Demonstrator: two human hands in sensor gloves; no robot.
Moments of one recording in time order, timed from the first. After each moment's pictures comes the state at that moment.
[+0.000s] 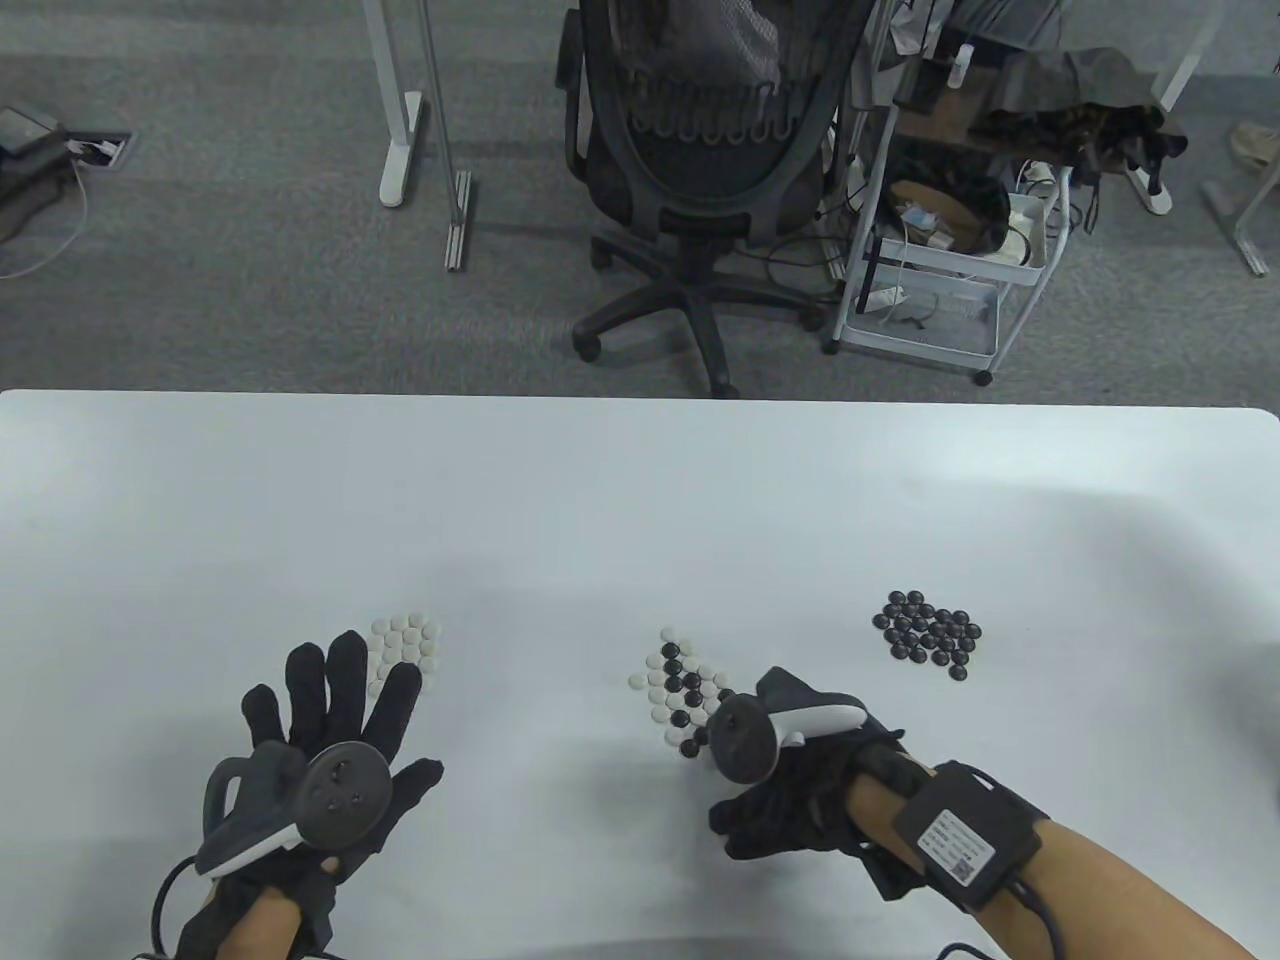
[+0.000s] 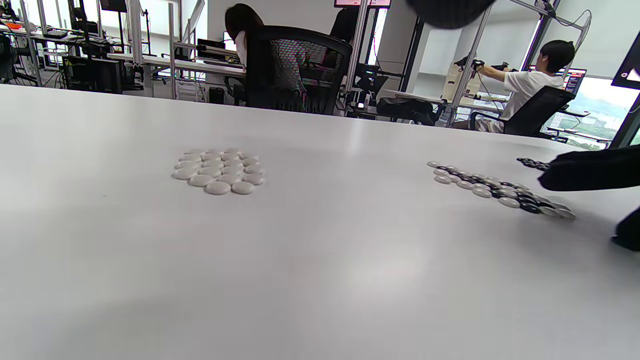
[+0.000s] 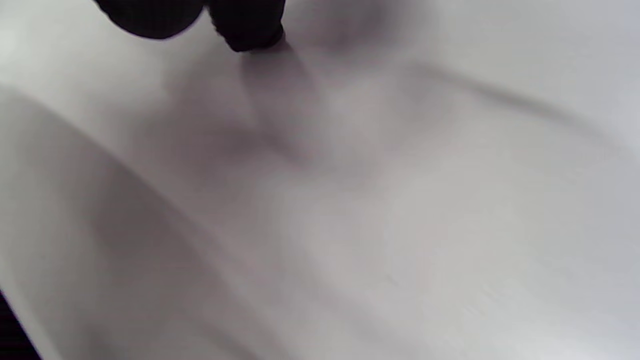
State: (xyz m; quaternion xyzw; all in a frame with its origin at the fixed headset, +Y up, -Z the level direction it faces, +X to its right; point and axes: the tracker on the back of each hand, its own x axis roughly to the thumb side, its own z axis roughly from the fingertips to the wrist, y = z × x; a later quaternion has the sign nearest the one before) left_hand -0.255 -0.694 -0.211 -0.09 -0.15 0.07 0.98; right_hand 0.136 -0.751 -0.281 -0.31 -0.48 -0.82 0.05
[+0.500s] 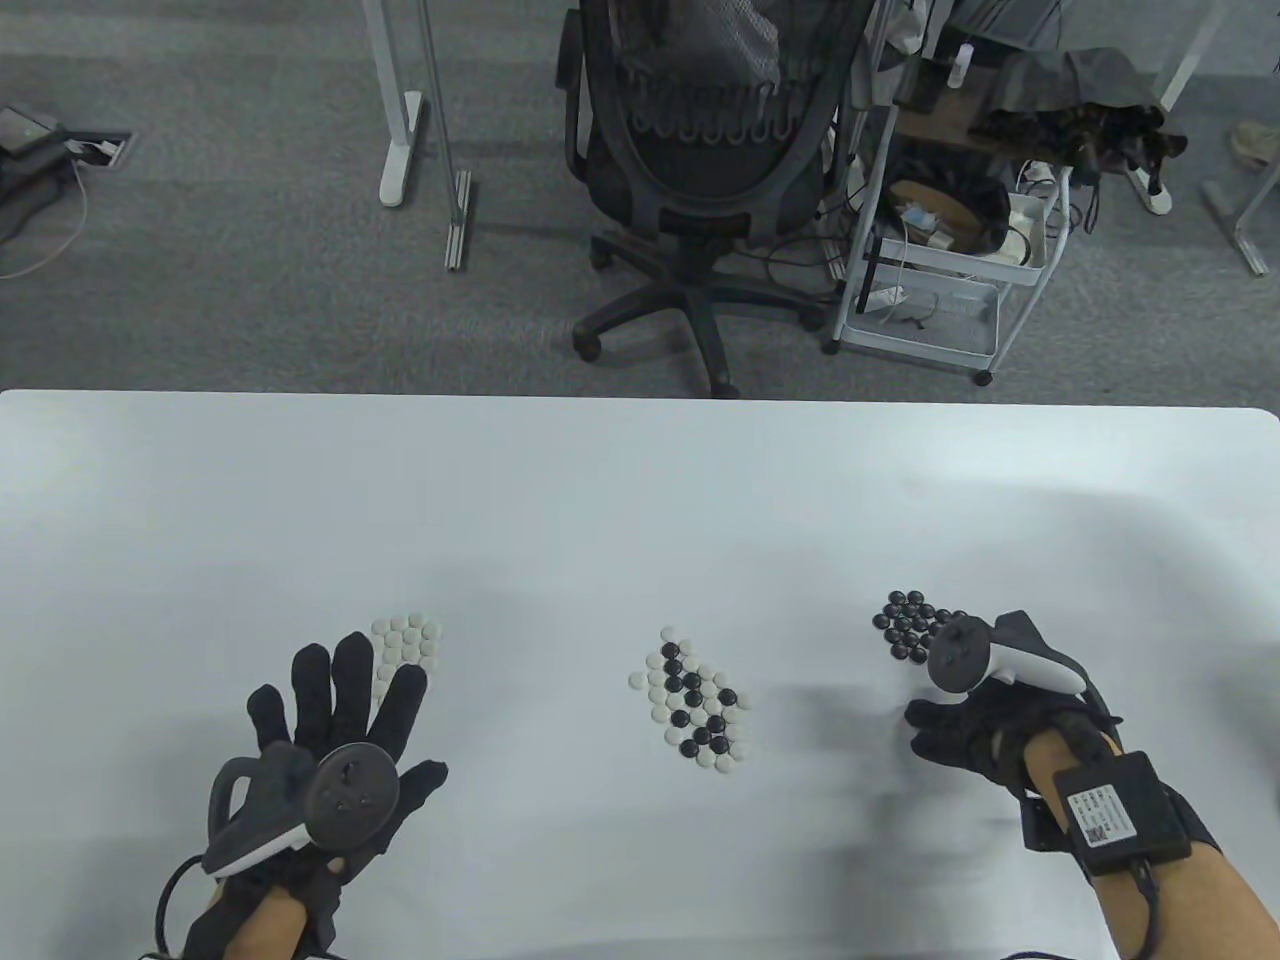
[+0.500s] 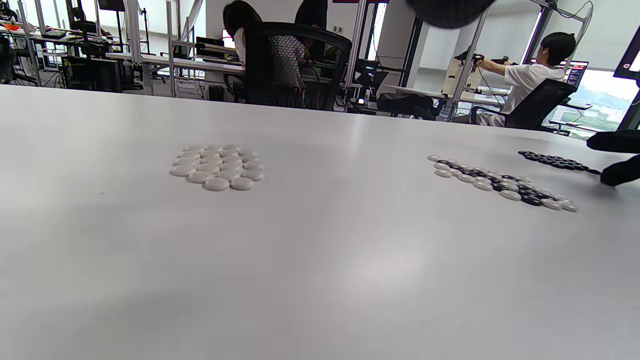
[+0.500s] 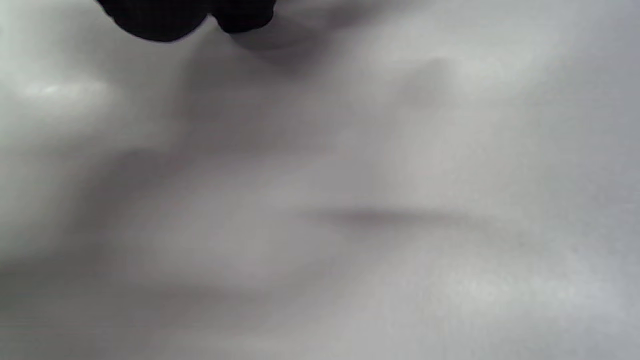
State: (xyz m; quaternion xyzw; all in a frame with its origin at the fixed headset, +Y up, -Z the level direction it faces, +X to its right) left_hand -0.251 -0.695 -0.212 -0.09 -0.15 0.06 0.98; right_hand 0.306 -0.753 -0.346 -0.04 -0.43 -0.90 -0.02
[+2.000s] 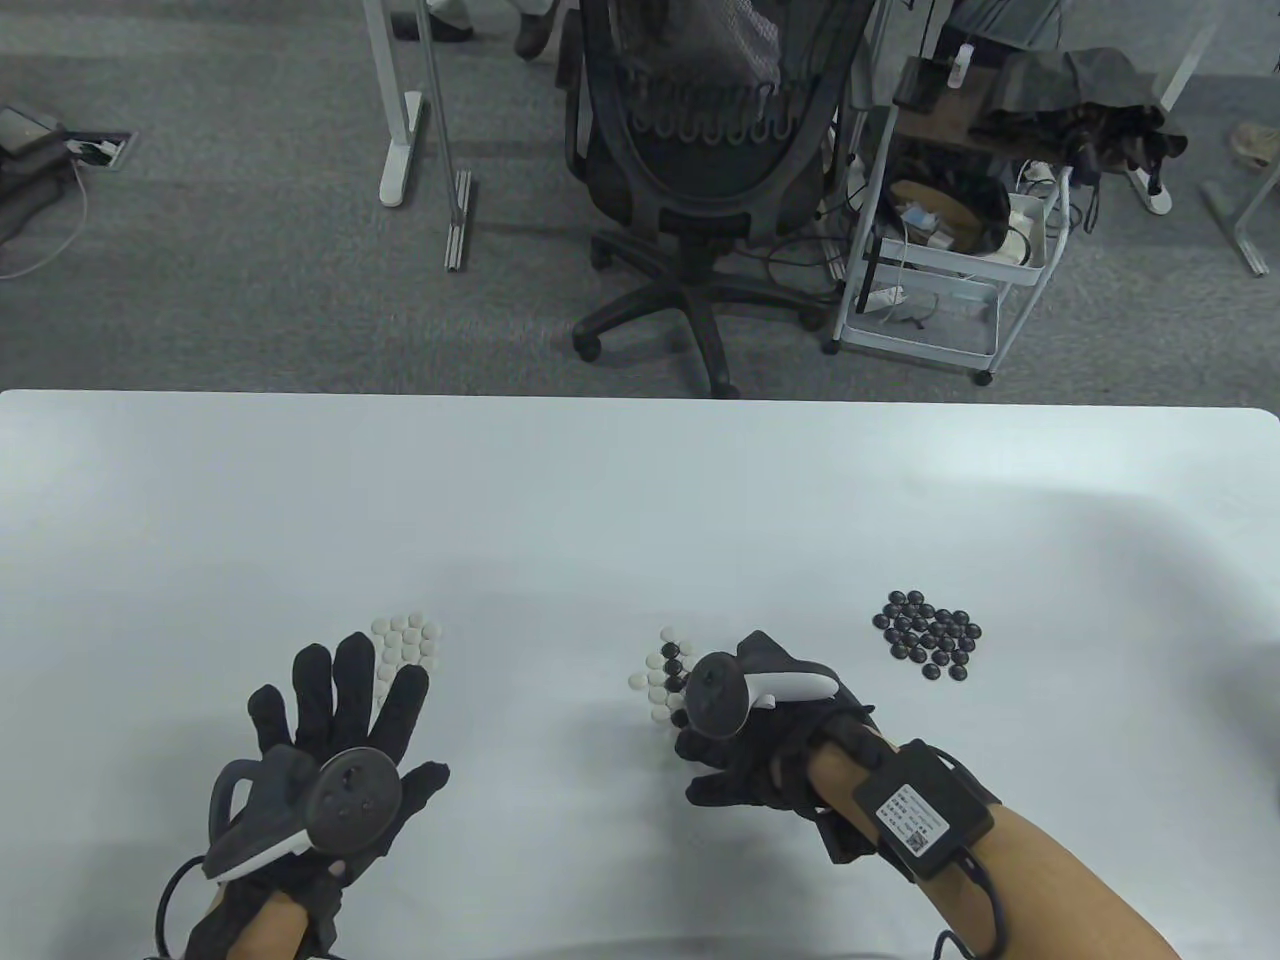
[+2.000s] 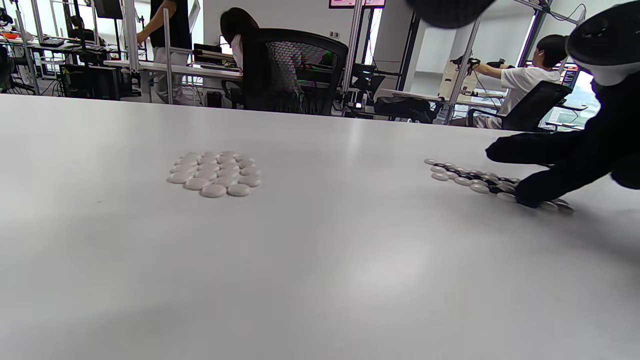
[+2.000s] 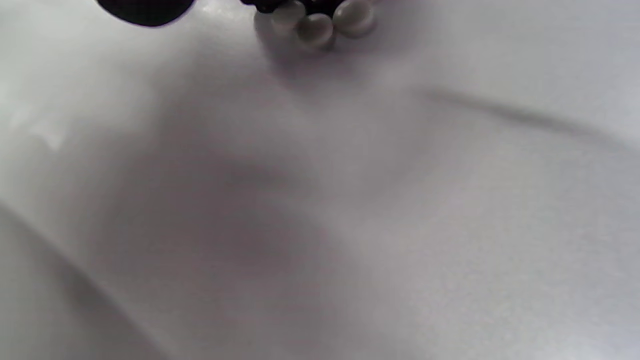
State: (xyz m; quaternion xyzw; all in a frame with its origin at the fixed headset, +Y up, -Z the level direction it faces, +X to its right) left_hand -0.248 -0.694 -0.209 -0.08 -0.16 0.06 0.98; right_hand 0.094 -0.757 -0.309 -0.30 -0.45 -0.84 0.02
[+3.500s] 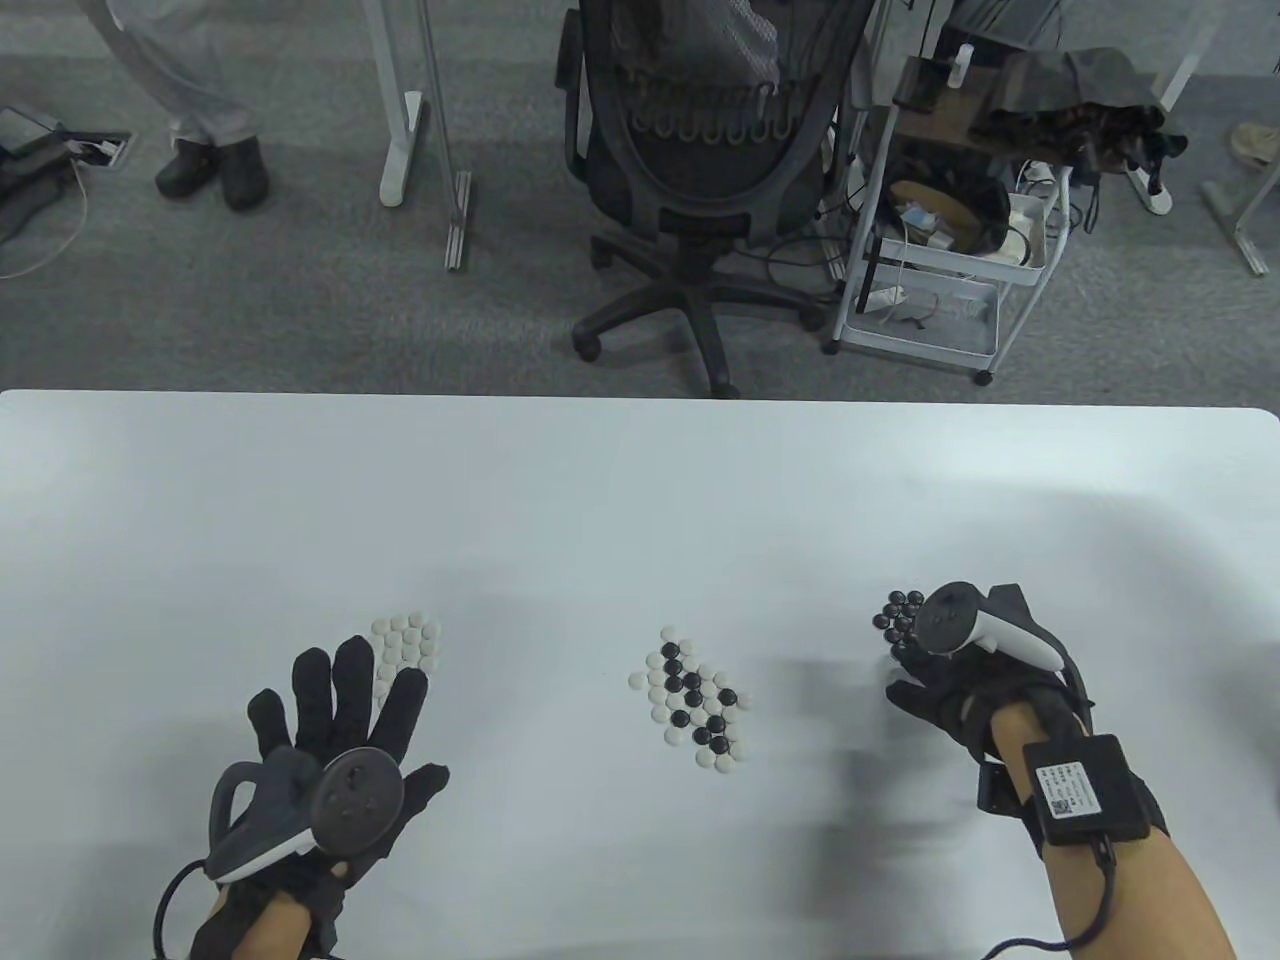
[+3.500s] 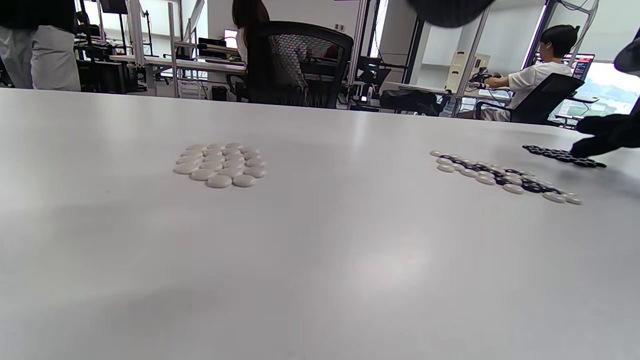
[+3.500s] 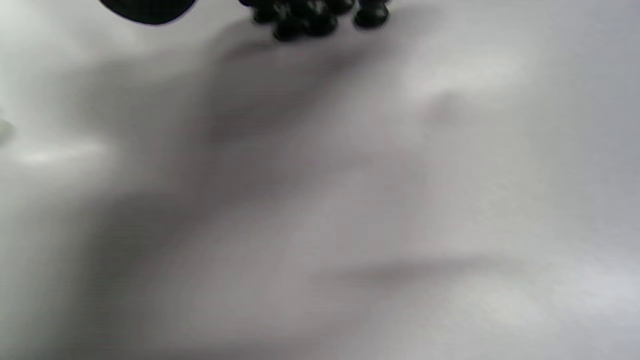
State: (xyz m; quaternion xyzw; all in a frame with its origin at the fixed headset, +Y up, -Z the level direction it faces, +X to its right) left_hand -0.247 -0.696 -0.208 -0.09 -0.15 0.05 0.98; right_hand 0.289 -0.738 -0.363 -0.01 -0.37 -0.92 -0.09
